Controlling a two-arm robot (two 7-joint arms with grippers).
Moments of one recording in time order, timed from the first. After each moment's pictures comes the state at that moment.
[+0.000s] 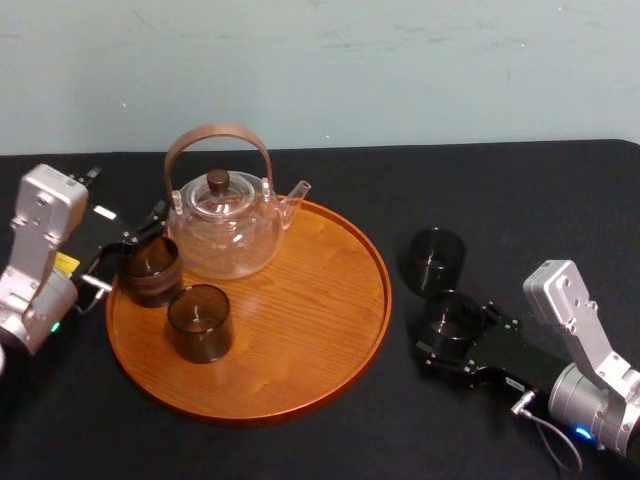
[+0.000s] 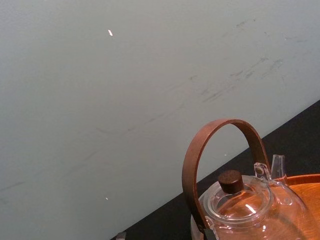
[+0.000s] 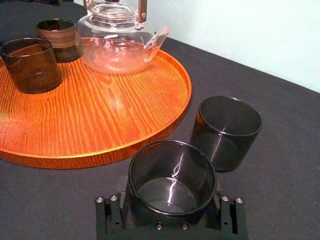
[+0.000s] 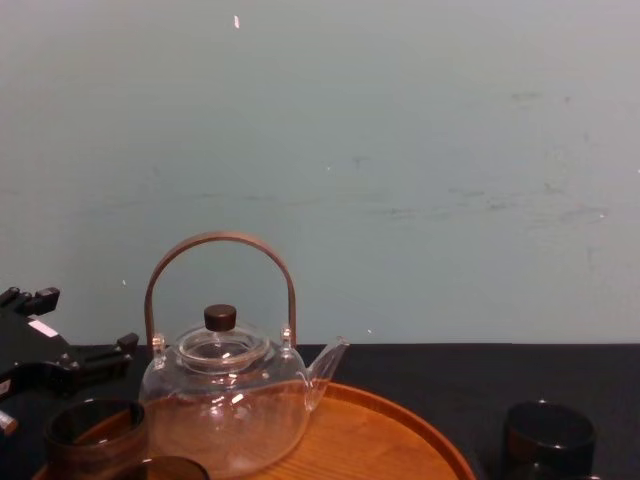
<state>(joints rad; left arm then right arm) -0.20 0.60 0.45 -1.41 -0.25 -0.12 0.03 -0.06 0.52 -0.31 -1.56 0.25 0.07 0.39</state>
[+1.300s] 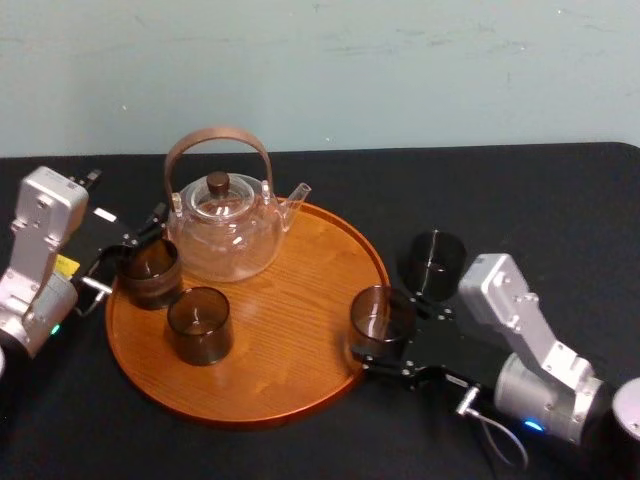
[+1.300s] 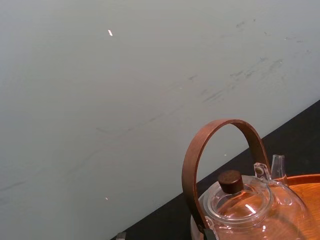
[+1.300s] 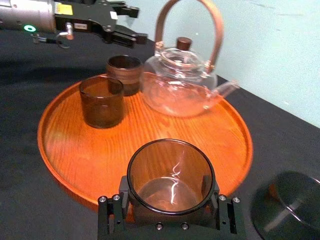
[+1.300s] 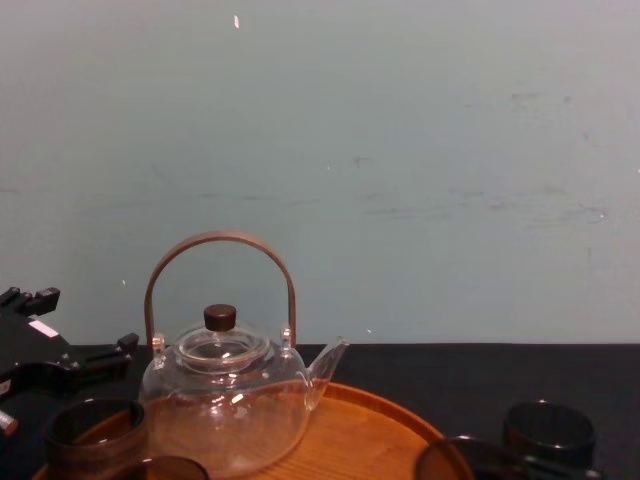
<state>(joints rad) -0.20 0.60 0.45 -1.41 -0.25 -0.12 0.03 0.01 0.49 -0.42 -1.64 0.19 0.08 0.47</state>
